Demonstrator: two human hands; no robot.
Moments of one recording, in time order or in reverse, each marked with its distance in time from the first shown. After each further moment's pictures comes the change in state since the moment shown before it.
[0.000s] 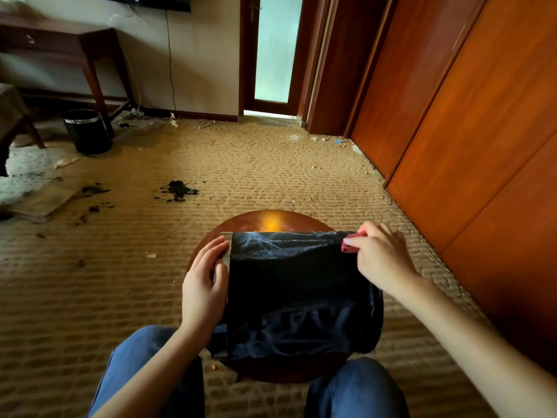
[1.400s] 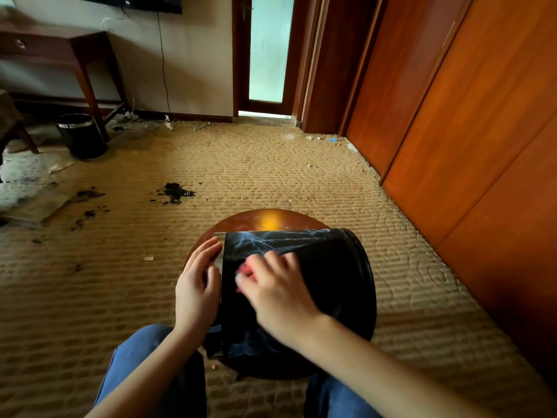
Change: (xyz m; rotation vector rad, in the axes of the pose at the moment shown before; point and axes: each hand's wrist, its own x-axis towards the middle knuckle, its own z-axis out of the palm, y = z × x) left_hand -0.004 -0.004 -0.001 0.015 -0.013 0.055; right_hand -0.045 -0.130 0.036 -0.013 0.275 -0.459
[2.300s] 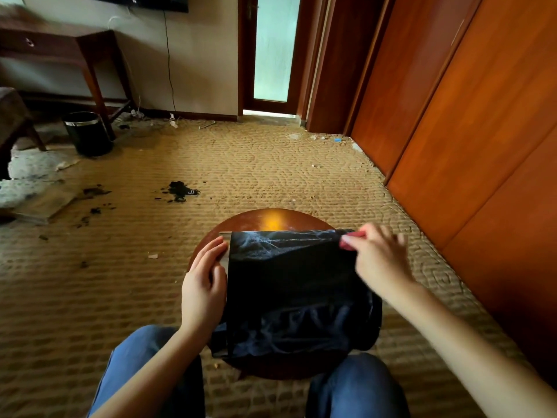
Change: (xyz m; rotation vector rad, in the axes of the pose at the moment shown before) left_hand 0.000 -0.001 0.002 -0.008 0.018 -0.007; right_hand -0.020 0.130 -0.022 -0.117 -0.203 0.481
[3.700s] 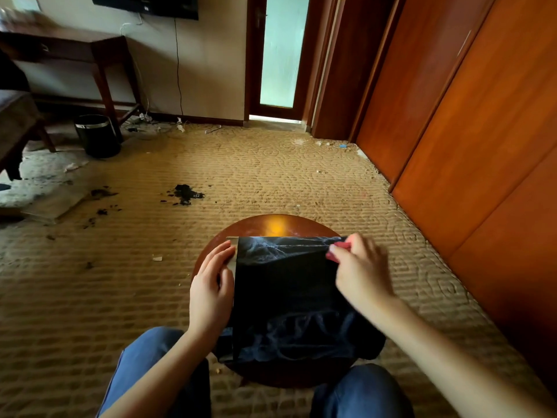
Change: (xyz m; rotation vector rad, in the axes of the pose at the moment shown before) left_hand 0.003 0.001 0.001 -0.022 -0.004 -0.013; right_hand -0.004 -0.034 0.014 0.025 0.123 0.009
